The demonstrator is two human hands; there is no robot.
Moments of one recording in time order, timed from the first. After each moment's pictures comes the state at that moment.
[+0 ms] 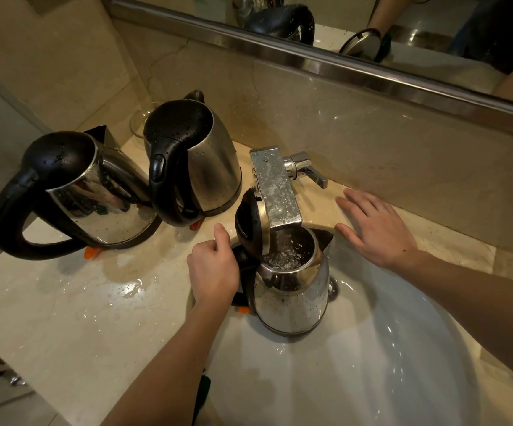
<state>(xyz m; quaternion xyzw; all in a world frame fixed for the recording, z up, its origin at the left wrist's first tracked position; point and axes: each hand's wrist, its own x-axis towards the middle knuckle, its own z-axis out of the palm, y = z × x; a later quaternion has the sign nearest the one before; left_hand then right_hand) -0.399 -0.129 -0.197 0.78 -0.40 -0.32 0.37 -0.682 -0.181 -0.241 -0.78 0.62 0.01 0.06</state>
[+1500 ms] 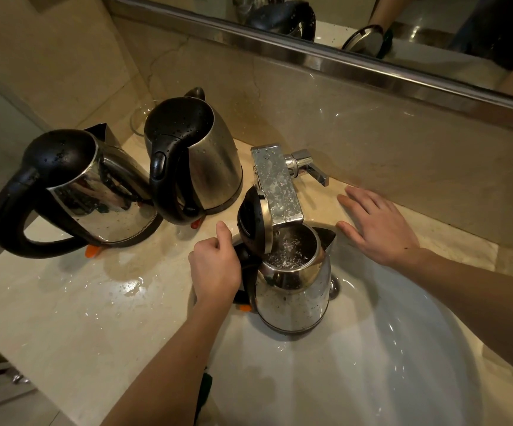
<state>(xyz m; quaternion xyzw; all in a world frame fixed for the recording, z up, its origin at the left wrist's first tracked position) -0.400 -0.128 -0.196 0.77 -0.40 -0.32 0.37 -0.684 -0.182 -0.243 -0.78 0.62 0.01 0.05</state>
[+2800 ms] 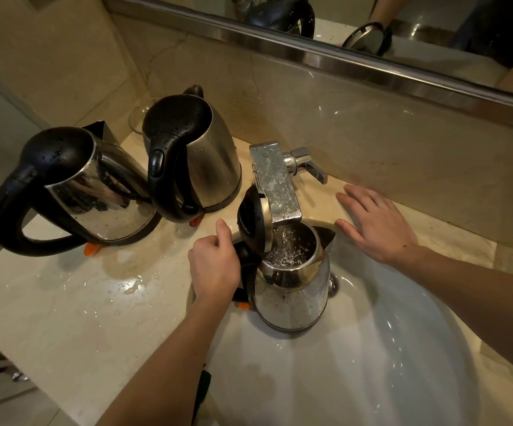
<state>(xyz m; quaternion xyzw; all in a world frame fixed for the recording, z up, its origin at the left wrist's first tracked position) -0.400 -0.128 -0.198 0.77 -0.40 -0.32 0.37 -0.683 -0.181 -0.243 -0.78 0.62 0.01 0.06</state>
